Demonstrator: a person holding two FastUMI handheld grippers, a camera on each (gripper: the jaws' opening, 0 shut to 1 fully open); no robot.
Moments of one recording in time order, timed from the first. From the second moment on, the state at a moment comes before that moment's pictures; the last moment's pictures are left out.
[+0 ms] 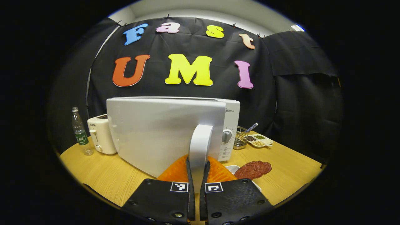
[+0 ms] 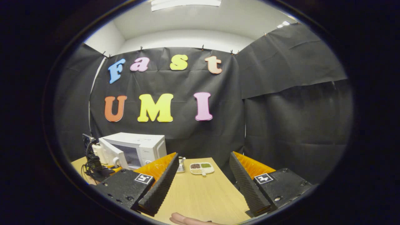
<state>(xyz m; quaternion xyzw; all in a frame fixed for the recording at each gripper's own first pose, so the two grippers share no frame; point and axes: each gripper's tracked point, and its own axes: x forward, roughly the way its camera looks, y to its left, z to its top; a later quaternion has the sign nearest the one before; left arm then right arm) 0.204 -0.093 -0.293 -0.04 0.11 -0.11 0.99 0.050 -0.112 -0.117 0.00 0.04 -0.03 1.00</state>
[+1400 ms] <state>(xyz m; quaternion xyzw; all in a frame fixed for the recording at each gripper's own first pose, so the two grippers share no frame) 0.048 0.201 -0.253 0.03 0.08 0.08 0.99 0.063 0.037 -0.179 -0.04 0.12 0.06 0.99</state>
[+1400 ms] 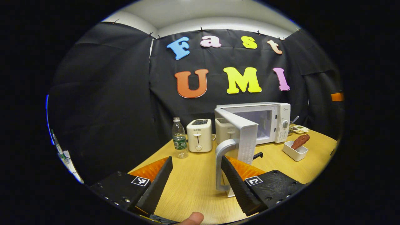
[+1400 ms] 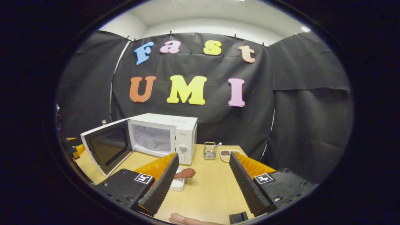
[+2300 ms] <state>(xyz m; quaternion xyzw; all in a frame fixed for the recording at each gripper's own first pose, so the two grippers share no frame) 0.028 0.084 -0.112 -0.04 0.02 0.03 1.00 0.176 0.054 -0.313 0.03 0.35 0.19 0.92</state>
